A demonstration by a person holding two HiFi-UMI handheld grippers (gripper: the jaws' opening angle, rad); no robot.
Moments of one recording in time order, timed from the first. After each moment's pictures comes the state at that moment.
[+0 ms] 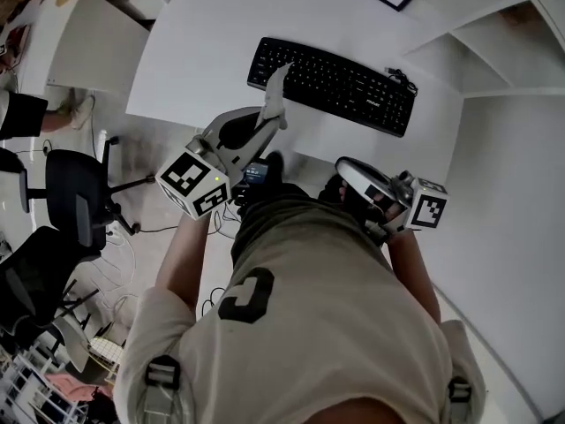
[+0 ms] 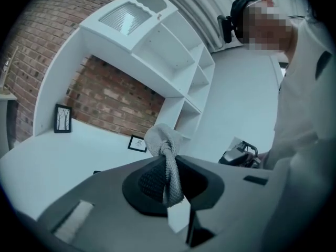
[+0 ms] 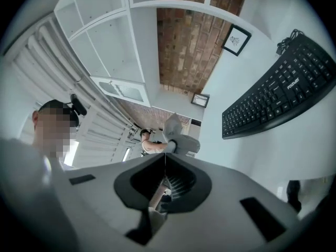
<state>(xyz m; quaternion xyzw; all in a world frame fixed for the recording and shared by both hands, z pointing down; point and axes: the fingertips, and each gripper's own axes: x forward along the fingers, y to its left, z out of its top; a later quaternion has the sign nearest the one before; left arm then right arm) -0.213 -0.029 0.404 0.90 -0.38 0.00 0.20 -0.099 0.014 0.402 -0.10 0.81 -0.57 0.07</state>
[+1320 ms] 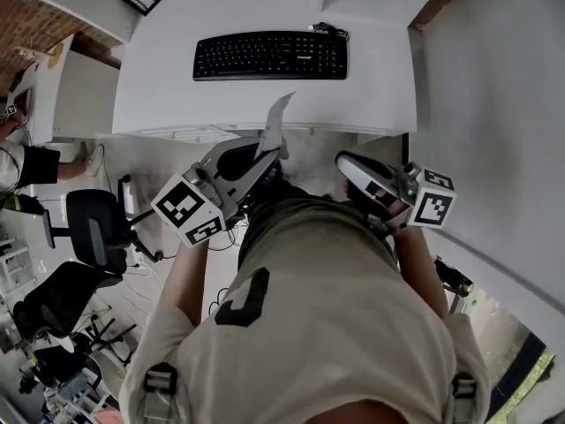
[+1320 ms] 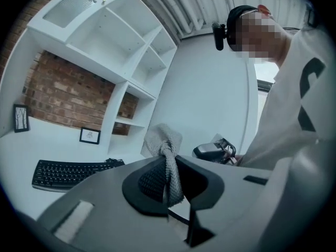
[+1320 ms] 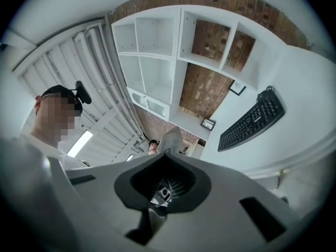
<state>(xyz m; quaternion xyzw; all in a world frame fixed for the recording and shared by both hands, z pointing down) -0.032 0.134 0.356 0.95 -0.25 0.05 0.17 0.065 0.142 0.358 -0.14 0.86 -0.46 0.15</state>
